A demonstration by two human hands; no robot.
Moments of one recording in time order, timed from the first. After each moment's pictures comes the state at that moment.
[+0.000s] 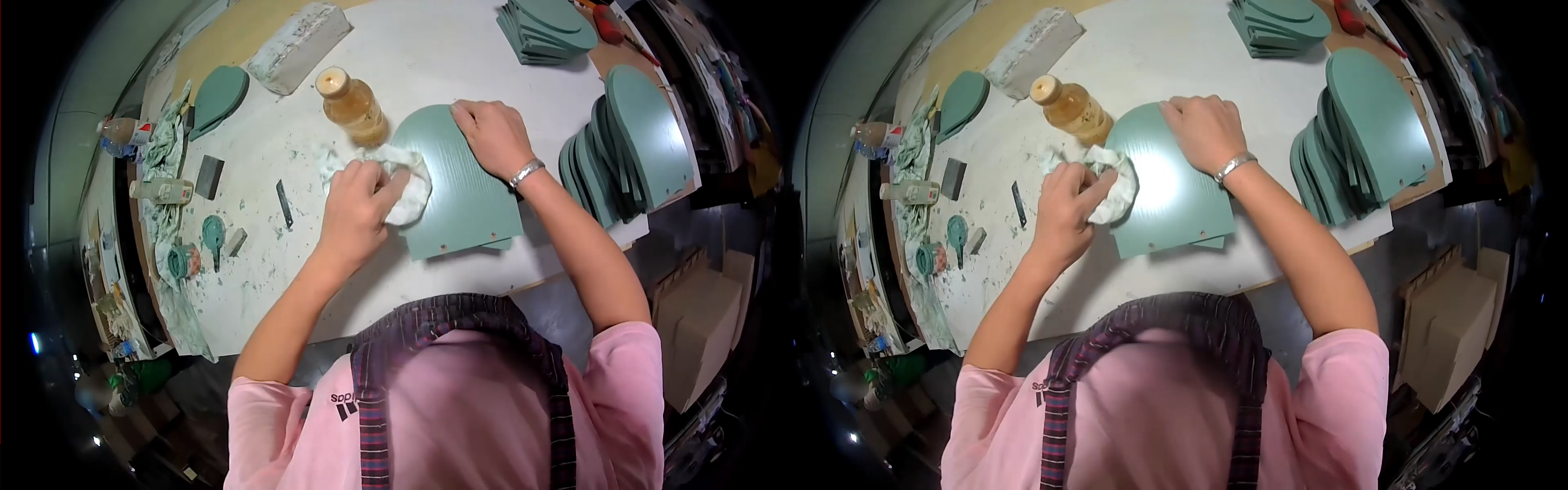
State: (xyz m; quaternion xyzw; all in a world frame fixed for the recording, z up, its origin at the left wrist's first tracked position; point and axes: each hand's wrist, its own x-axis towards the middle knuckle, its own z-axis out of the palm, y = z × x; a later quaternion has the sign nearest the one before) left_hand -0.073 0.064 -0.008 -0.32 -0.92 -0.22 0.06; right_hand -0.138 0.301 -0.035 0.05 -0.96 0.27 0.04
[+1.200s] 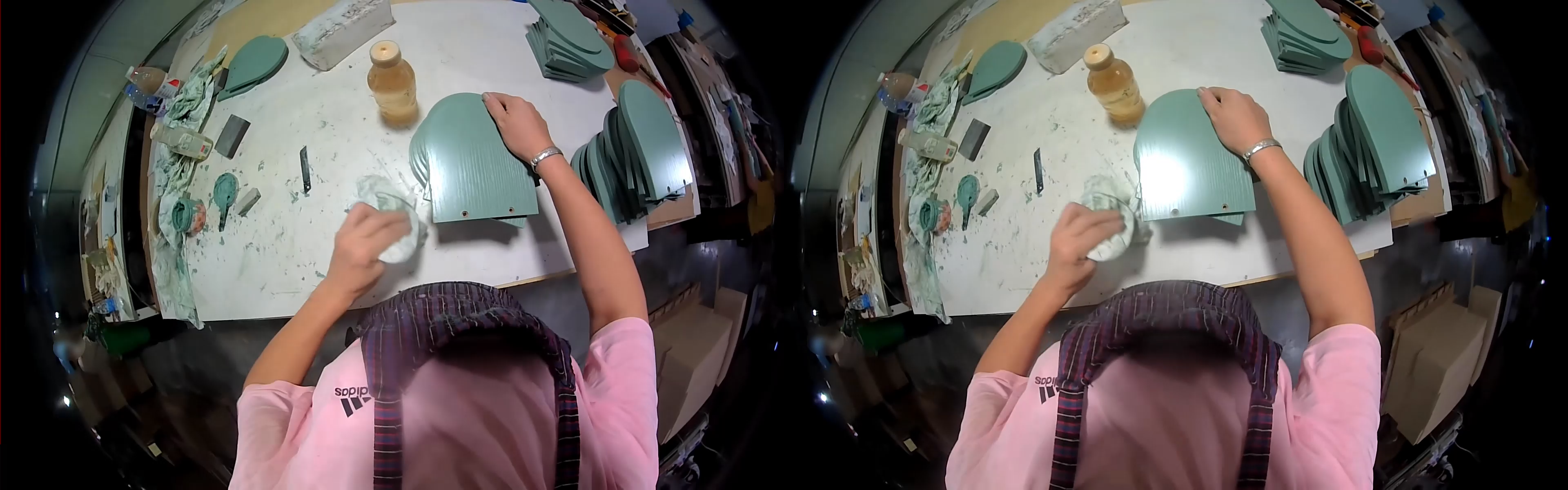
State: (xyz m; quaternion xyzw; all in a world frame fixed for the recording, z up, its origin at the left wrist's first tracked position) left_hand 0.023 0.025 -0.027 -0.32 -0.87 -0.36 0.10; right_hand -0.135 0.299 -0.029 0.00 -0.95 0.31 -0.06
